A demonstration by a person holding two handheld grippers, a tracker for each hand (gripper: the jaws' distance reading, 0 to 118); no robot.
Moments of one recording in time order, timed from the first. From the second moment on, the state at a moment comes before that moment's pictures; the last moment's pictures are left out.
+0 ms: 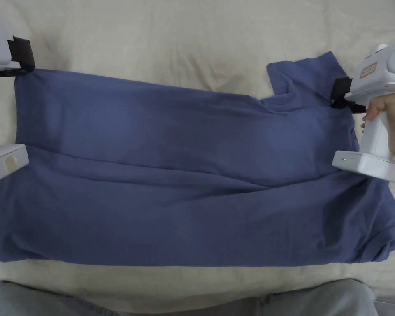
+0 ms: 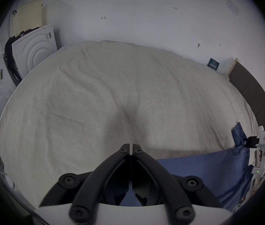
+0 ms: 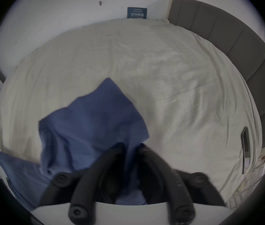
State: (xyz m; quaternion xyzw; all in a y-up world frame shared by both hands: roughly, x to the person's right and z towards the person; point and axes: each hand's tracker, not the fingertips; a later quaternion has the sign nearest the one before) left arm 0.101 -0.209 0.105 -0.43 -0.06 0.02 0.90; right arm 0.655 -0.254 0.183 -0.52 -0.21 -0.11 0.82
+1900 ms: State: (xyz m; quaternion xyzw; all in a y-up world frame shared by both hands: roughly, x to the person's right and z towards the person) left arm 0.138 -0.123 0.387 -0.13 -0.10 -0.05 0.98; right arm 0.502 -0.100 0.495 -0.13 -0.12 -0.01 0.98
